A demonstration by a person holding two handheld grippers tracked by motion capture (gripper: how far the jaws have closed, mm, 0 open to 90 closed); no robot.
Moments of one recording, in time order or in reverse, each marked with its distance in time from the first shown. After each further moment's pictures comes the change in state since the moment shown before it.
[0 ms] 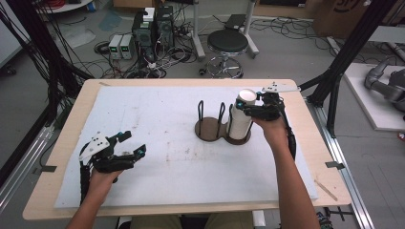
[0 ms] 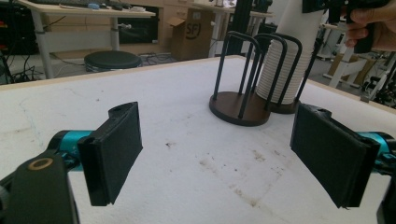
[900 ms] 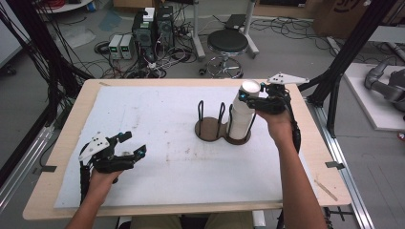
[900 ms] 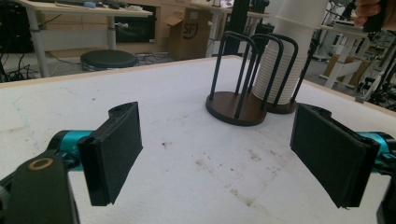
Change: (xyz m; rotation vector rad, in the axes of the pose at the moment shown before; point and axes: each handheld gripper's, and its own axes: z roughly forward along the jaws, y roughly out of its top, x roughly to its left) left arm 0.000 0.000 -0.001 -0.002 -0.012 -0.011; right arm 0.009 0.032 -0.024 -0.048 -0.015 -0.031
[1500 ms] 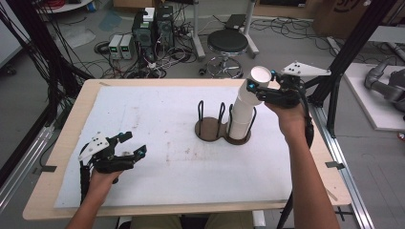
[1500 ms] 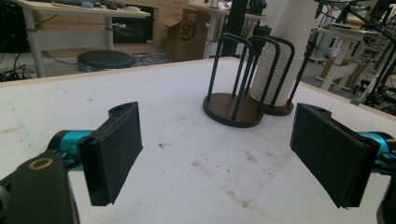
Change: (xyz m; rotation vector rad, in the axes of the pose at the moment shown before) left arm 0.000 0.000 0.000 -0.004 -0.011 -0.009; right arm 0.010 0.035 -0.041 -0.101 -0.003 -0.052
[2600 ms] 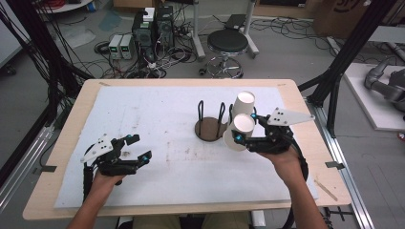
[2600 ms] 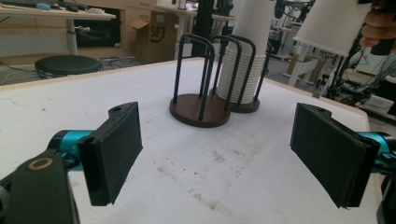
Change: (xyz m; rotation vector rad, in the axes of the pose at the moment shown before) left arm -0.009 -0.002 0.005 -0.008 -0.132 0.027; right arm 0.063 -0.076 -0.023 0.084 0.276 -0.058
